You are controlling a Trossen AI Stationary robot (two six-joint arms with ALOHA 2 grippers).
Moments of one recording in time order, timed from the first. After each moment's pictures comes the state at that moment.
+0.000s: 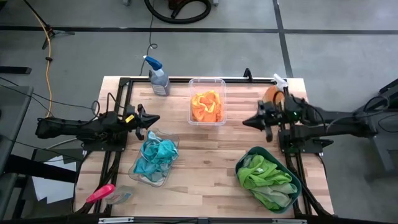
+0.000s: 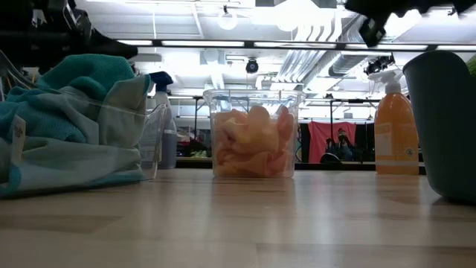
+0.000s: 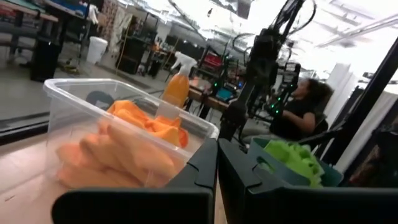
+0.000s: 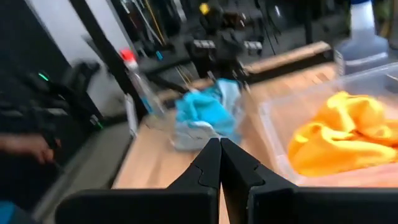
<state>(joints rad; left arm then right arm) 0.04 0.29 0.01 0.41 -0.20 -0.36 -0.09 0.62 0.58 -0.13 -0.20 0.29</state>
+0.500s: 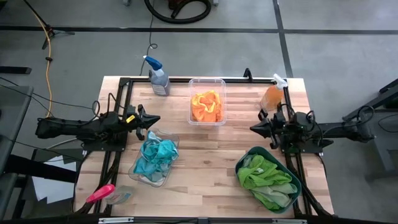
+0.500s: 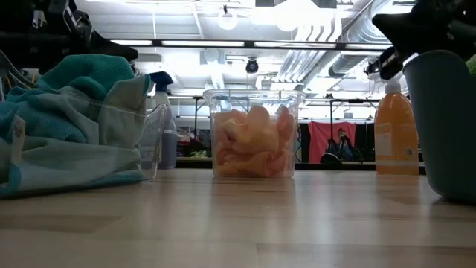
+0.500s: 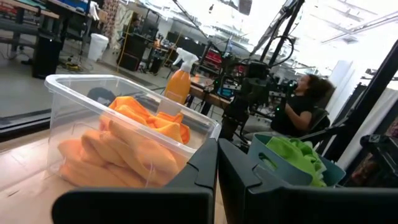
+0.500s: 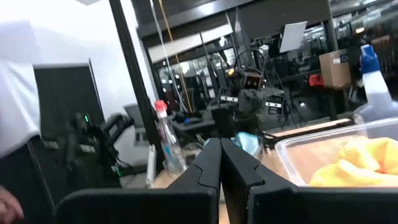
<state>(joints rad) 0.04 0.29 0.01 0.38 -0.20 -0.36 -0.06 0.31 0.01 0.55 -0.19 0.29</state>
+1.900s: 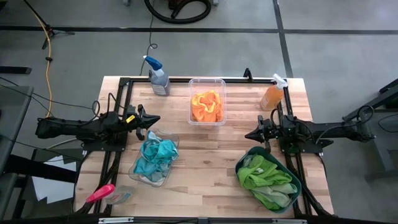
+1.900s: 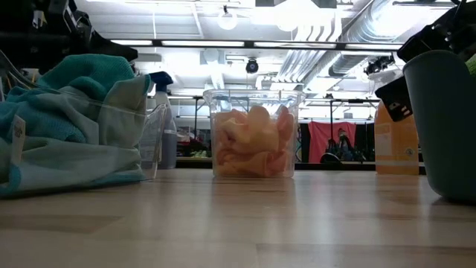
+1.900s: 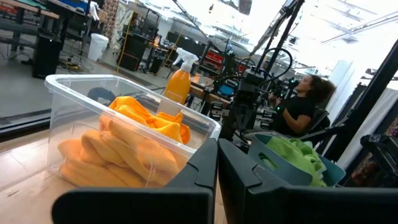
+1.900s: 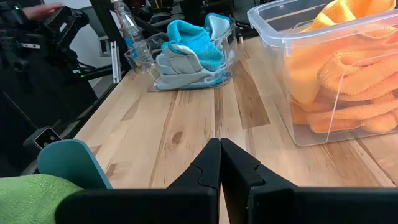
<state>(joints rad) 0.04 0.29 0.01 0.38 -0.20 -0.36 -0.06 0.31 0.01 0.09 -0.18 0.23</state>
